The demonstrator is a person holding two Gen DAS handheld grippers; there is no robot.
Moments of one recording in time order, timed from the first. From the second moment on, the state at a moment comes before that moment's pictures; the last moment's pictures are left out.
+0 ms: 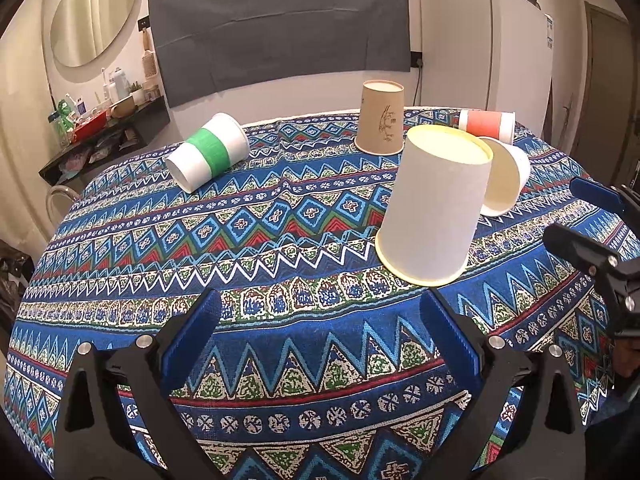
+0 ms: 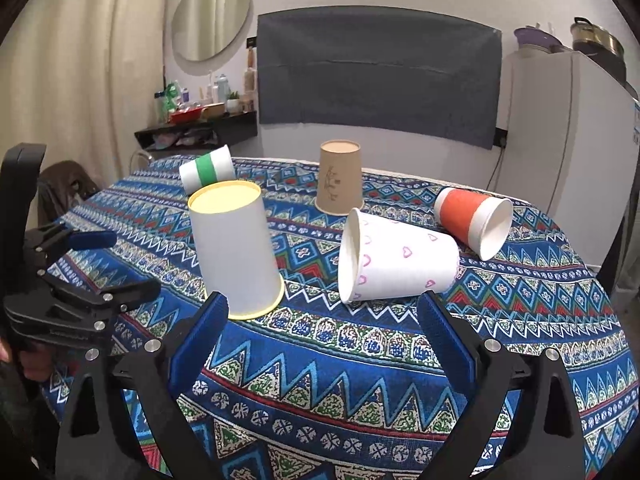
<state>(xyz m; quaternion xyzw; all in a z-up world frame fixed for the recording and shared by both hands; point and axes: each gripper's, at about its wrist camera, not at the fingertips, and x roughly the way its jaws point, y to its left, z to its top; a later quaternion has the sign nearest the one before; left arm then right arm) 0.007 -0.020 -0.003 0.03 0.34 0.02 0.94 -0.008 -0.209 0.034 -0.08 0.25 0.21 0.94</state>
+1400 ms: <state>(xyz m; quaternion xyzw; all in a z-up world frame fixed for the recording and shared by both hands) 0.000 -0.010 0.001 0.01 0.33 0.00 0.94 -0.011 -0.195 0.033 -0.13 0.25 0.21 0.94</state>
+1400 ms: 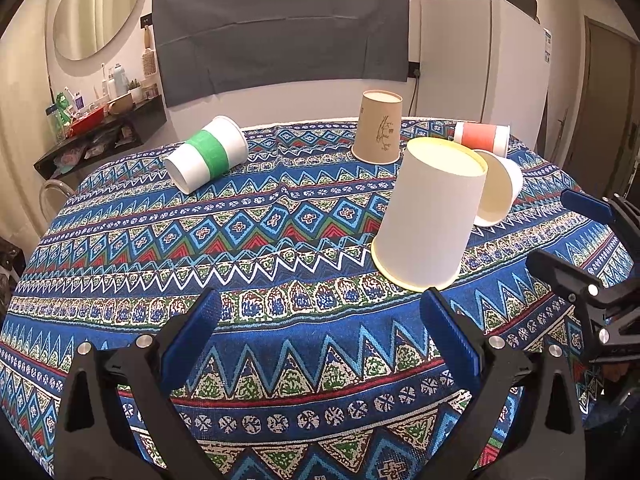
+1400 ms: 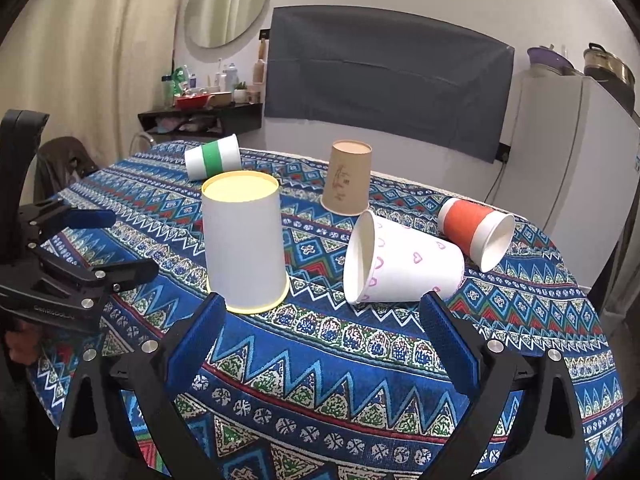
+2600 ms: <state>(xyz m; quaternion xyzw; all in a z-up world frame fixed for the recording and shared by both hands) -0.003 -0.015 0.002 0.02 0.32 -0.01 0.95 -0.007 -0.199 0.032 -0.11 0.26 0.21 0.94</state>
